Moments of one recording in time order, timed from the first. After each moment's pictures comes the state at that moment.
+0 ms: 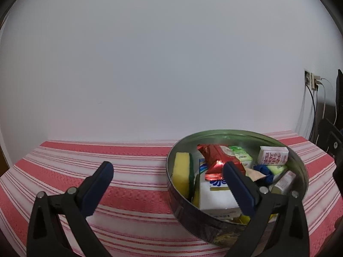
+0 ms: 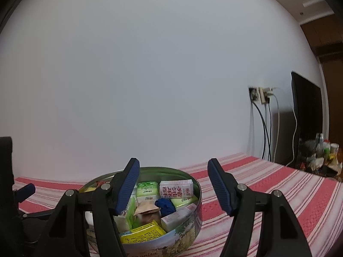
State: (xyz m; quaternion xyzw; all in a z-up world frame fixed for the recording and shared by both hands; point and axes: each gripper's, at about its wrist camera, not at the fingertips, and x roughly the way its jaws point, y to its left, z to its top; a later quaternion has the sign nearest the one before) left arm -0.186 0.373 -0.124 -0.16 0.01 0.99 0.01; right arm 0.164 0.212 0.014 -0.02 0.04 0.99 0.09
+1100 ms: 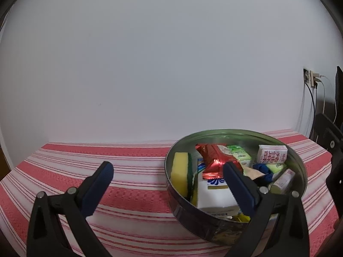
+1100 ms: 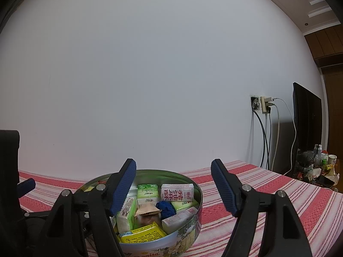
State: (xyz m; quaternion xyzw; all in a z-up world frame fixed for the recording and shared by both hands) left arm -0.185 0.365 -0.114 -0.16 0.02 0.99 0.01; right arm 0.167 0.200 0.017 -0.01 0.02 1.00 0.10
